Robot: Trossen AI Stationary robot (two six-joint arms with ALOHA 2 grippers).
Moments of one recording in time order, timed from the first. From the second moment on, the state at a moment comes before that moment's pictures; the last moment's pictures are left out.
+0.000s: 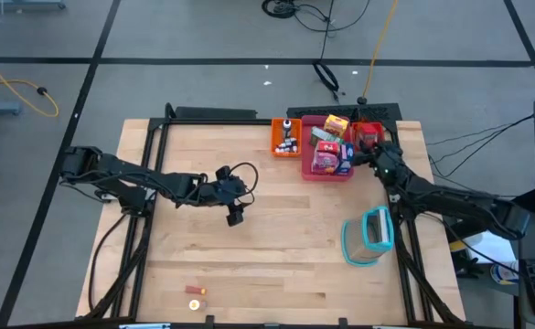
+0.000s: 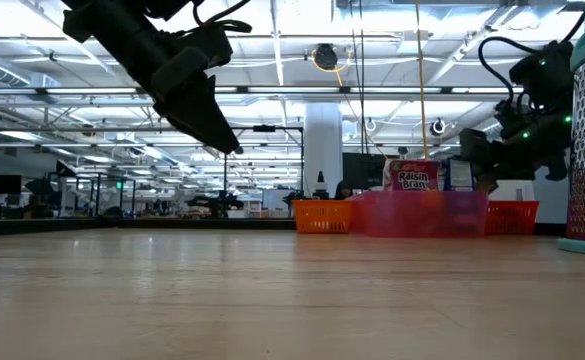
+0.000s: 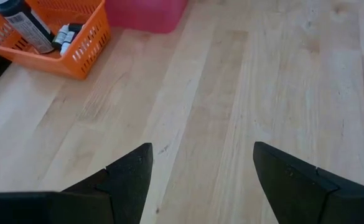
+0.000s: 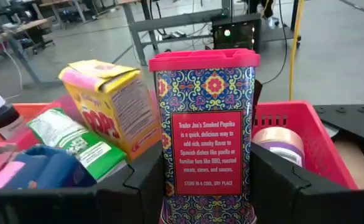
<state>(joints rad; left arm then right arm) -0.09 1.41 0.80 -0.15 -0.31 -0.19 -0.63 0.69 0.02 0.35 0.65 0.40</state>
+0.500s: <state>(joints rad) -0.09 1.41 0.80 -0.15 -0.31 -0.19 -0.68 0.78 0.02 0.38 0.62 0.41</state>
